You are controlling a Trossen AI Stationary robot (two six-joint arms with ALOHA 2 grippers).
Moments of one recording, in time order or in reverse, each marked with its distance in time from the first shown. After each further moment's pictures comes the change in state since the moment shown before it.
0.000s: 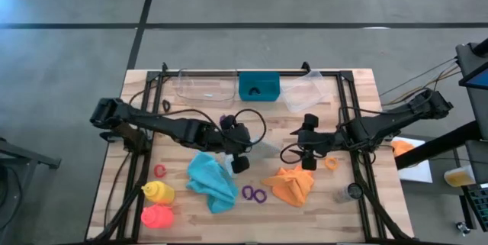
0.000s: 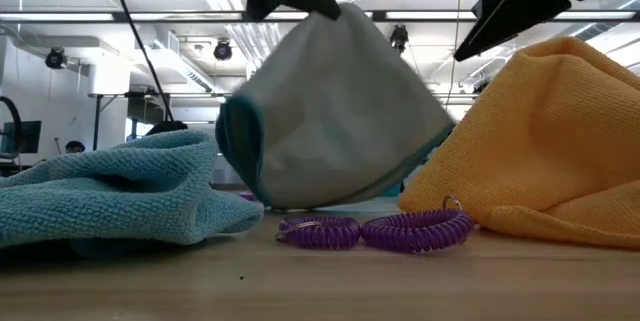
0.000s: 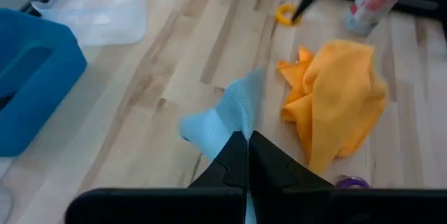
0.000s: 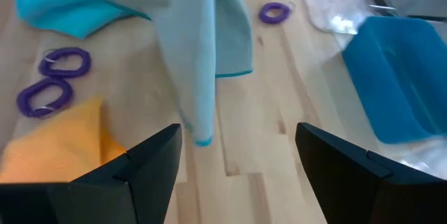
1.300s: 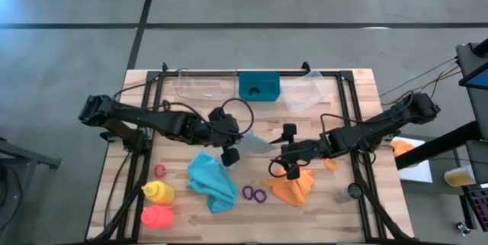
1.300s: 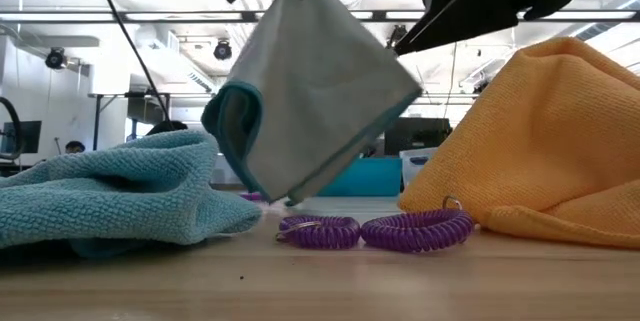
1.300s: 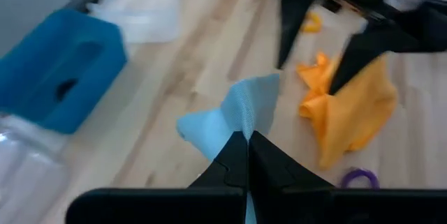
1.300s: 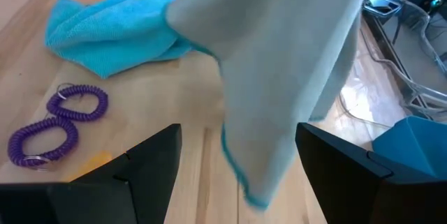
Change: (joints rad) left arm 0.014 -0.131 -0.003 -0.145 -0.053 -0.034; right arm 0.000 0.226 0.000 0.407 -0.026 -0.267
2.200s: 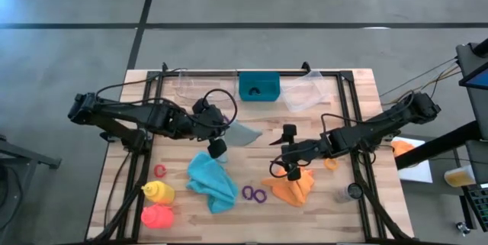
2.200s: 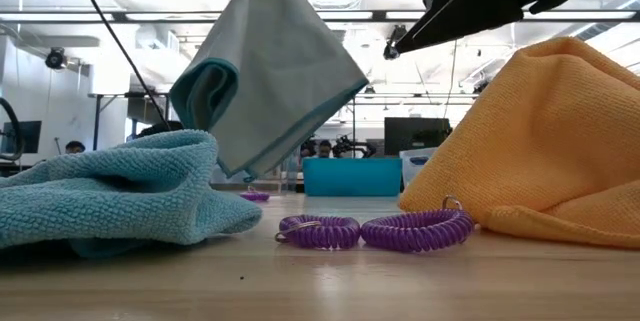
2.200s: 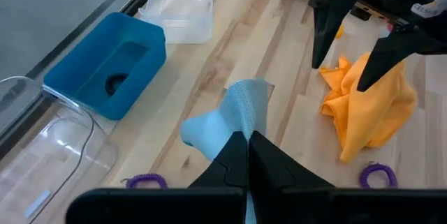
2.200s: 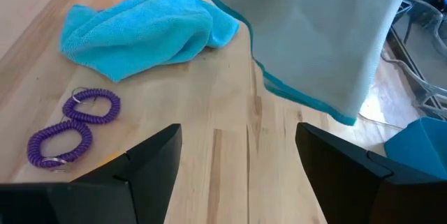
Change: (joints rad) left arm 0.000 -0.124 -0.013 -0.124 -0.064 -0.020; right arm 0.002 -0.004 0.000 -0.002 -0.029 0.022
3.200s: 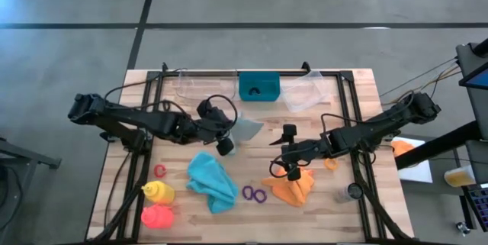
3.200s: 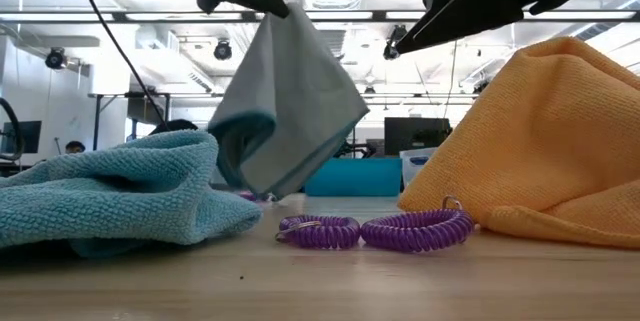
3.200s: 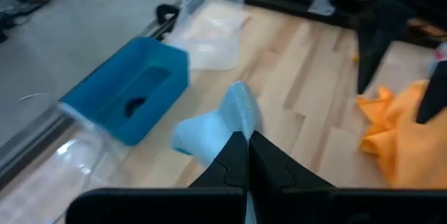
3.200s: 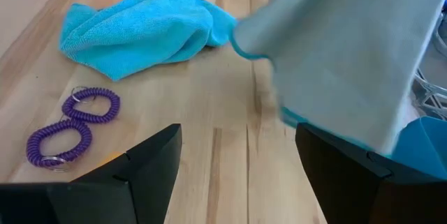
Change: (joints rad) left arm 0.005 0.001 -0.216 0.344 -0.137 0.063; right arm 0.000 0.001 0.000 -0.004 0.000 0.000
